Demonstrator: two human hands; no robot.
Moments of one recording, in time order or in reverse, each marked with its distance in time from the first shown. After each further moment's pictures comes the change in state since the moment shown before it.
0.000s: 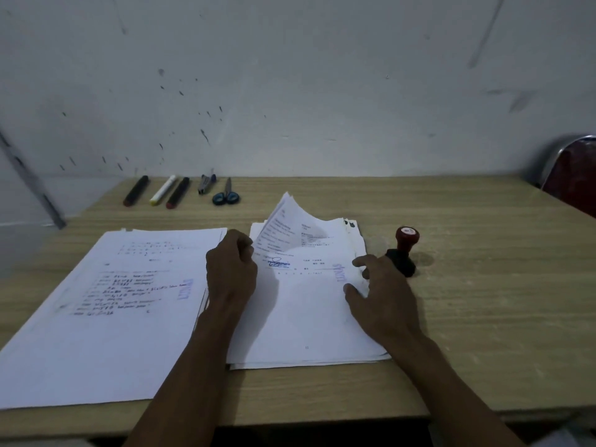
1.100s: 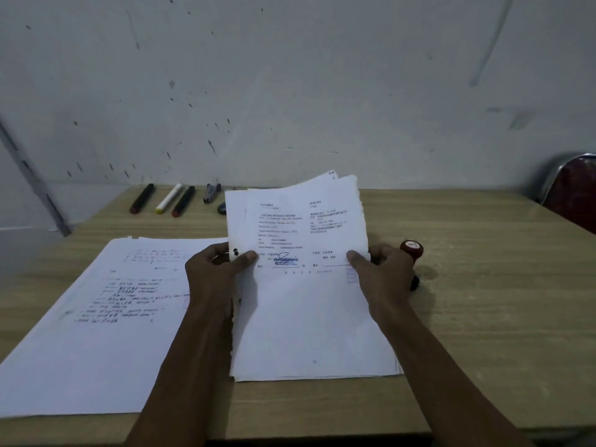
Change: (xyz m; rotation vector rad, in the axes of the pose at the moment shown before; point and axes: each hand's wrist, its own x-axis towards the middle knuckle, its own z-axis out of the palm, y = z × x) left_hand 0.009 -0.007 -0.023 -0.731 -0.032 -0.424; right_hand 0.046 -0.037 -0.002 0.629 0.238 0.459
